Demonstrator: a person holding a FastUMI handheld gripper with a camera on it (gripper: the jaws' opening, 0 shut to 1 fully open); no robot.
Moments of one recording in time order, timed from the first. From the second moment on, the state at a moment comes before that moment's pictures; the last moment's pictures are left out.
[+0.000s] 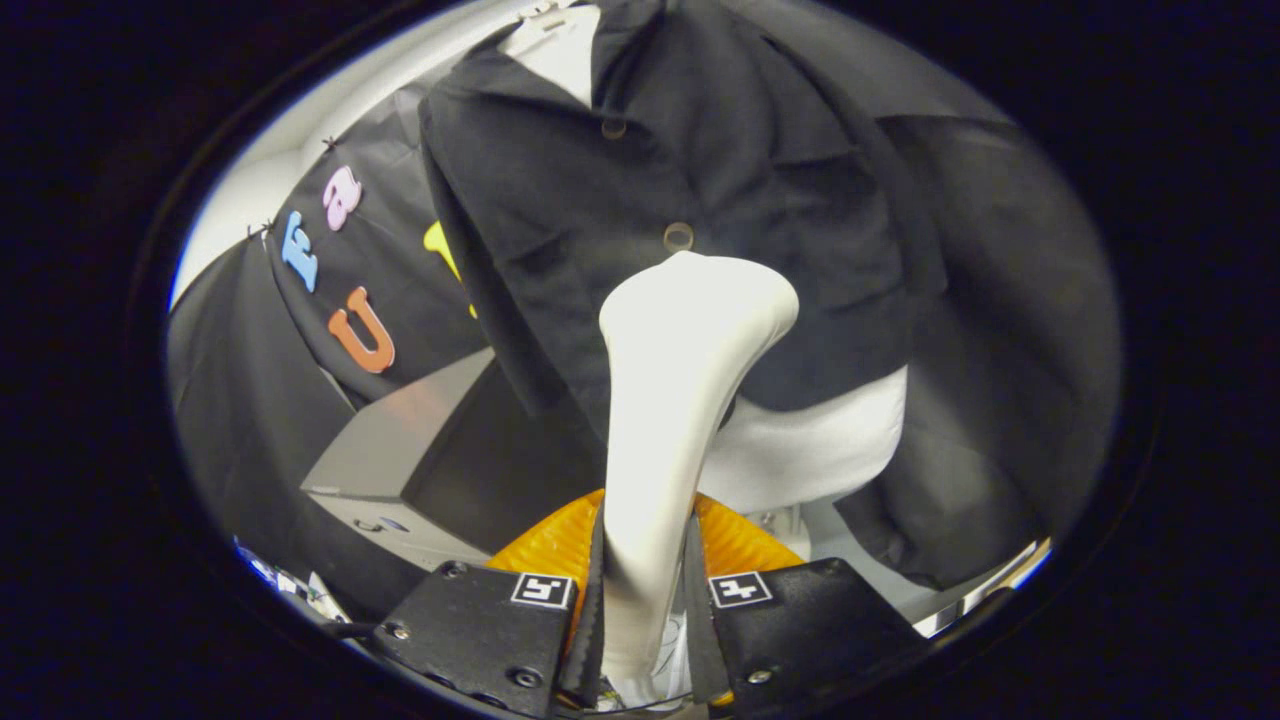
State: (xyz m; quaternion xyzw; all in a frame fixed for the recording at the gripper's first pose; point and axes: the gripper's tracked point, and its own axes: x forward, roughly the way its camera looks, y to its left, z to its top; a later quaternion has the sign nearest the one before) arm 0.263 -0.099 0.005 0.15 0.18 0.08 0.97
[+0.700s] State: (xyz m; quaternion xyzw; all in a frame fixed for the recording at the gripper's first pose) arm 0.281 -0.176 0.271 0.10 -0.06 0.09 0.99
